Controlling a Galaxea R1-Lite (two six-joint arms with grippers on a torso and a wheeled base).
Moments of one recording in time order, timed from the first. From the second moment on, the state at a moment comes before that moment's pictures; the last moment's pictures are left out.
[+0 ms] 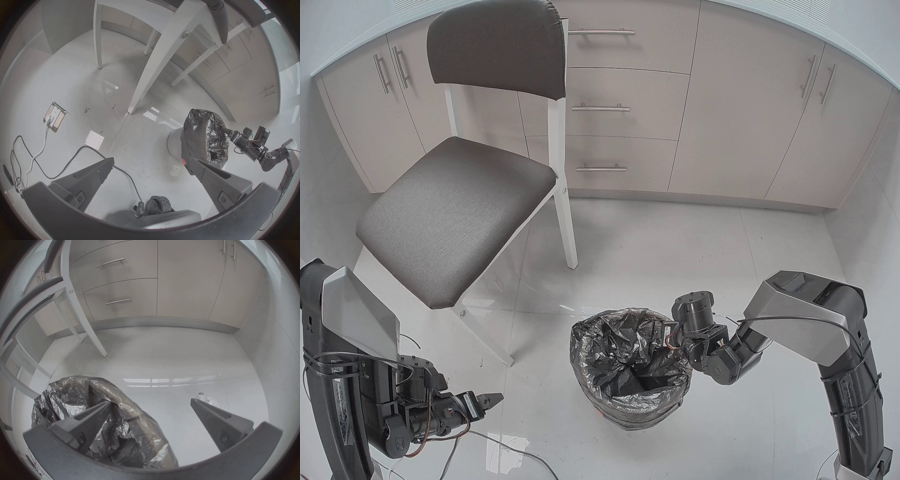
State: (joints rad) left arm -0.19 2.33 -0.02 -1.54 -0.17 -0.58; right arm 0.49 2.55 -1.15 -0.86 -0.47 0.28
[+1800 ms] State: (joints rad) left arm -0.19 2.33 -0.02 -1.54 -0.17 -0.58; right arm 0.48 2.59 -1.16 -0.84 -0.45 0.24
